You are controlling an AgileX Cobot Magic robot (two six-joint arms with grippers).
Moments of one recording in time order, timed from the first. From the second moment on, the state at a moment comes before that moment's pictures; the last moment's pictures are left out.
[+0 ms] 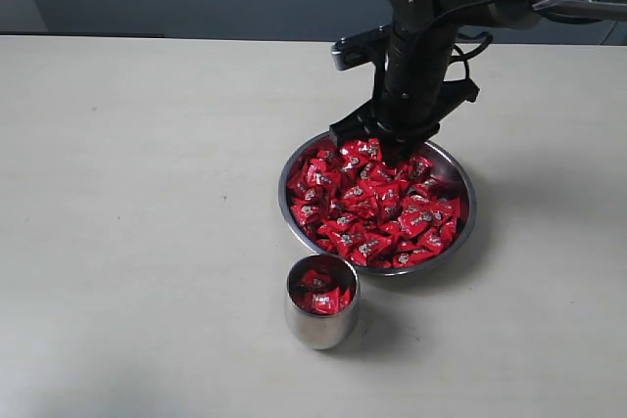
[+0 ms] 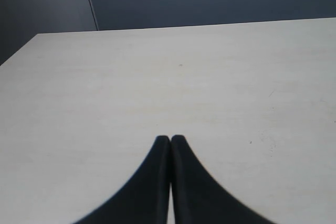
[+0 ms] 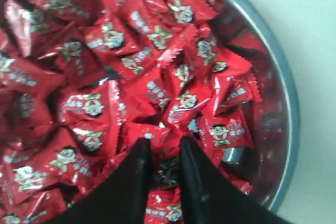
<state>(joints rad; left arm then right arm) 0.19 0.00 0.00 0.03 0.34 0.03 0.63 2.08 -1.57 -0.07 1.03 0.09</state>
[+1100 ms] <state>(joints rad) 0.19 0.00 0.00 0.03 0.34 0.03 1.05 1.71 -1.19 -0.06 0.88 0.18</state>
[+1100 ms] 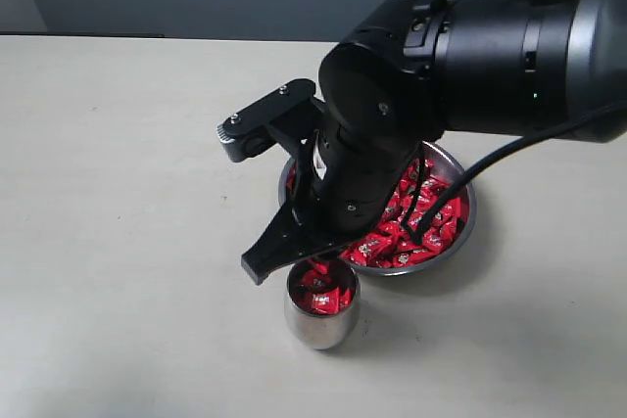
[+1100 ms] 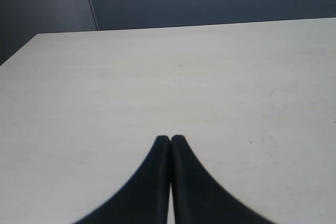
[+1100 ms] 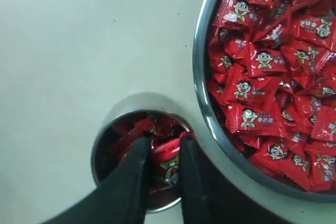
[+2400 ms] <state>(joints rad) 0.19 0.00 0.00 0.03 0.34 0.03 1.05 1.72 -1.16 -0.01 0.86 0.11</state>
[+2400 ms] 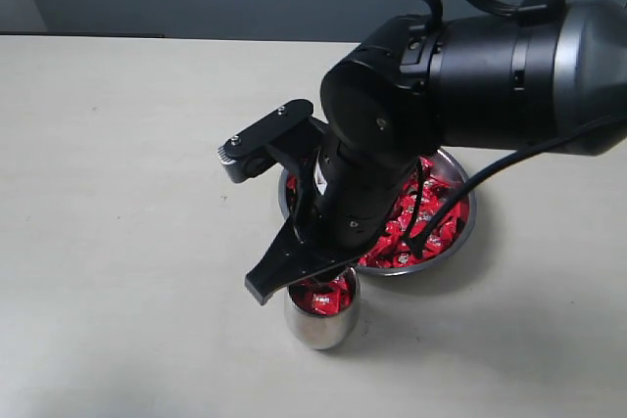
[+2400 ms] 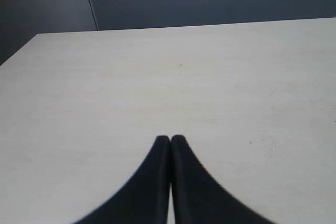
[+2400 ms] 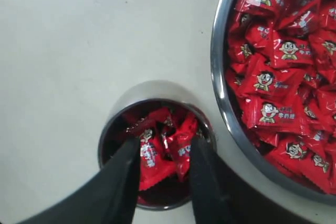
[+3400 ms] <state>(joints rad) 0.19 0.00 0.00 0.03 0.34 0.03 0.77 1.69 -1.19 -0.30 0.78 0.39</state>
